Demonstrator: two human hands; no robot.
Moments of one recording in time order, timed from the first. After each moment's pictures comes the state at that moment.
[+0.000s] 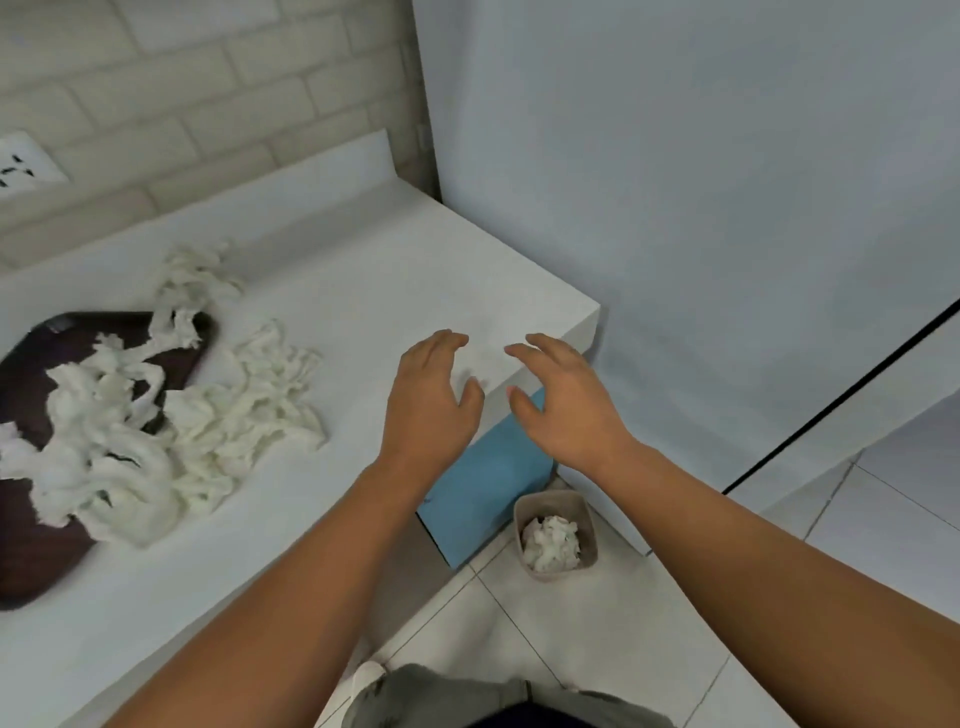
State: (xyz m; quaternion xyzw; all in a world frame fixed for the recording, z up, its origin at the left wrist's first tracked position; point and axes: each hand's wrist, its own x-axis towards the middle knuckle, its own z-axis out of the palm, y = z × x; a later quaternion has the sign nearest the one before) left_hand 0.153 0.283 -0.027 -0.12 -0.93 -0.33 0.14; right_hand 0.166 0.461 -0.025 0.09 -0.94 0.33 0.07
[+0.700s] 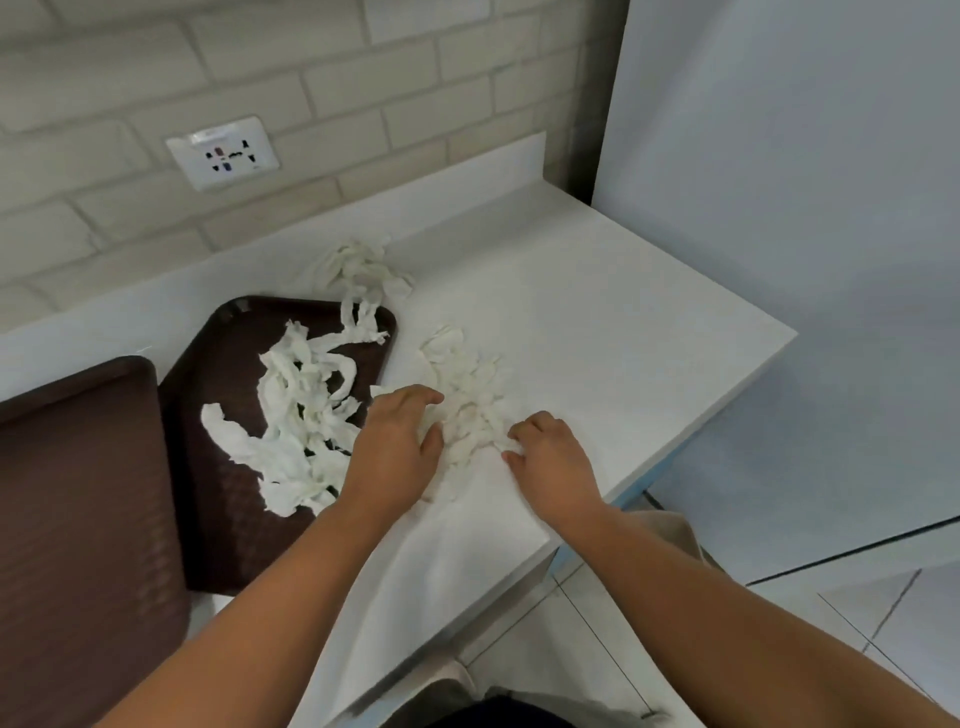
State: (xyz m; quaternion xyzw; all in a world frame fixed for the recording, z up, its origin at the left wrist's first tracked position) left_hand 0.148 -0.022 -0.043 -0.07 -0.95 -0.28 0.10; right_hand 0.143 0.181 -0.085 0.08 -0.96 0.25 -0.02
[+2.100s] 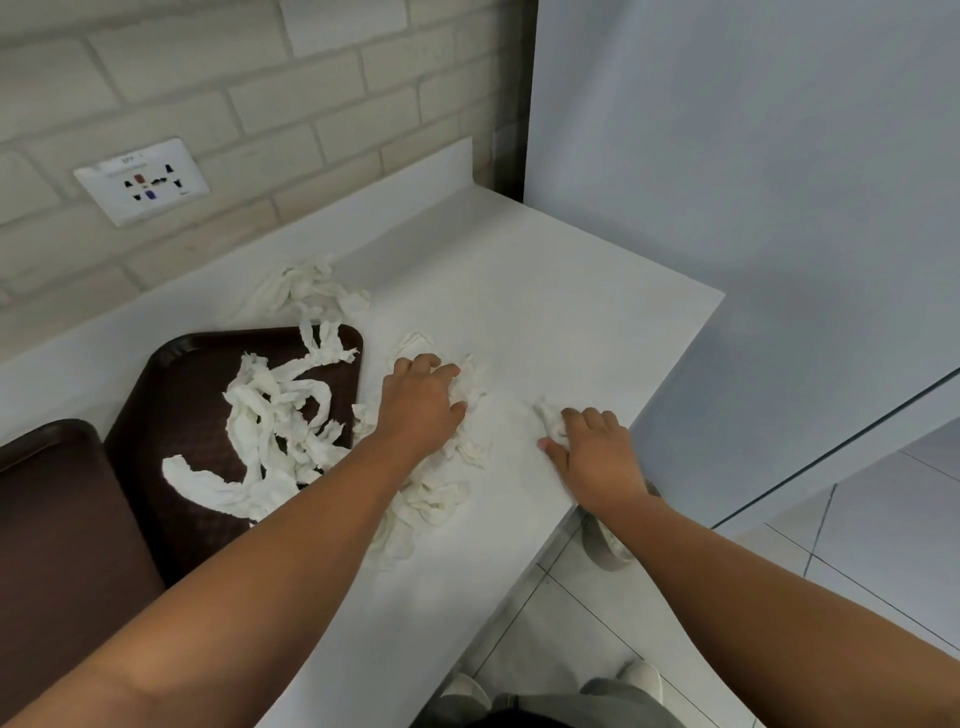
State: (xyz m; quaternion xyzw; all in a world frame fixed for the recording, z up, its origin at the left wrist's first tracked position) left_hand 0.063 -0.011 -0.055 -0.17 -0.98 -0.12 -0.01; right_hand 0.167 0.207 -0.097 -0.06 -0.99 0.12 0.07
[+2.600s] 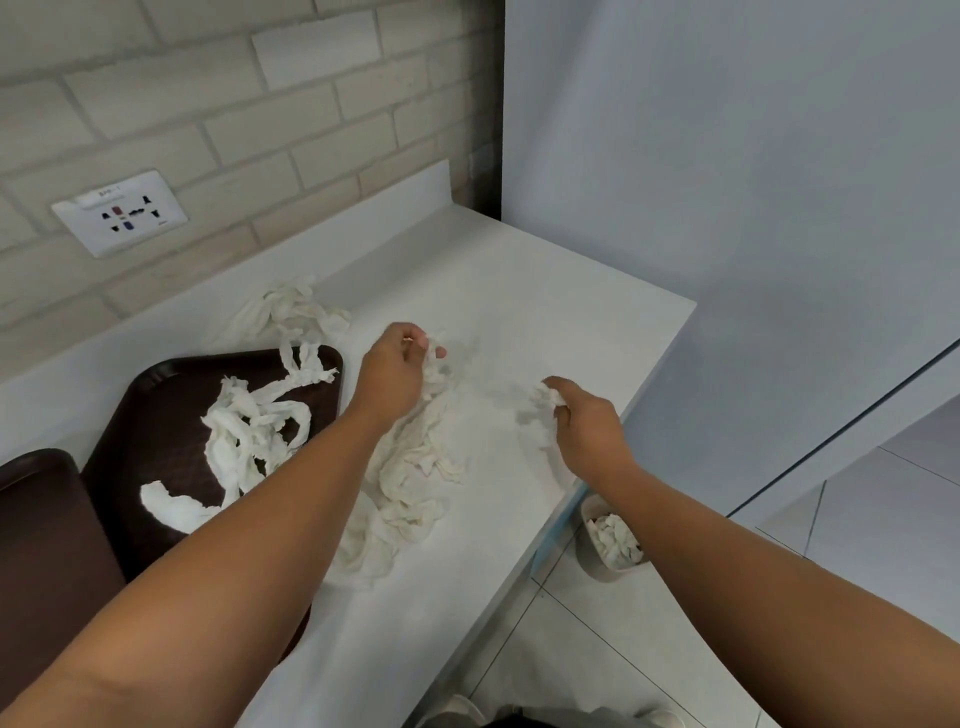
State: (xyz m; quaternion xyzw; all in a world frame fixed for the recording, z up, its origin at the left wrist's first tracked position) left_hand 0.040 0.002 -0.012 -0.07 -0.84 -0.54 -0.02; right_hand 0.152 0.223 -0.044 -0.12 -0.91 0.40 0.06
